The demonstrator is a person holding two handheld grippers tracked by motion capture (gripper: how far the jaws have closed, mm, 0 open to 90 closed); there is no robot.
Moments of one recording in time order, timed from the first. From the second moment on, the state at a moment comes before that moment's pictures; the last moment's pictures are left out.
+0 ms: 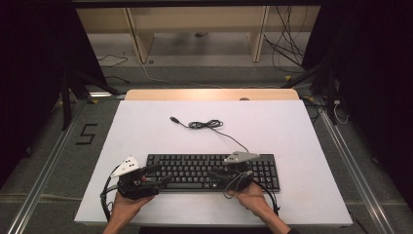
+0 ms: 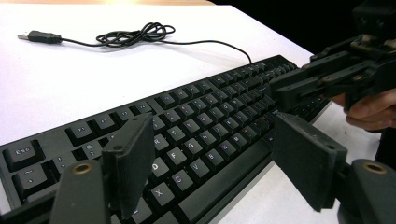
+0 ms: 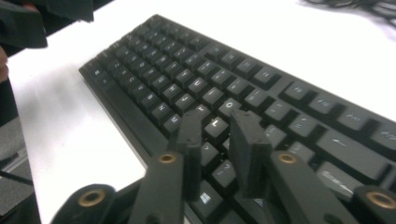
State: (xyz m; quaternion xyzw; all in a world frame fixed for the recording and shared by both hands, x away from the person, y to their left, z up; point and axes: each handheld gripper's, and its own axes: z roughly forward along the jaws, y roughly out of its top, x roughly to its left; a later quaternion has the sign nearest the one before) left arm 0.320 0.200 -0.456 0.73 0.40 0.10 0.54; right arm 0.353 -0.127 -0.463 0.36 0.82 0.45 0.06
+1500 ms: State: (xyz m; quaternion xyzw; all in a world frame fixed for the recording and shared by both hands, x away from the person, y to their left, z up) left arm 0.314 0.198 -0.456 0.74 0.40 0.08 0.54; right arm 0.300 -0.222 -0.442 0.39 0.75 0.52 0.12
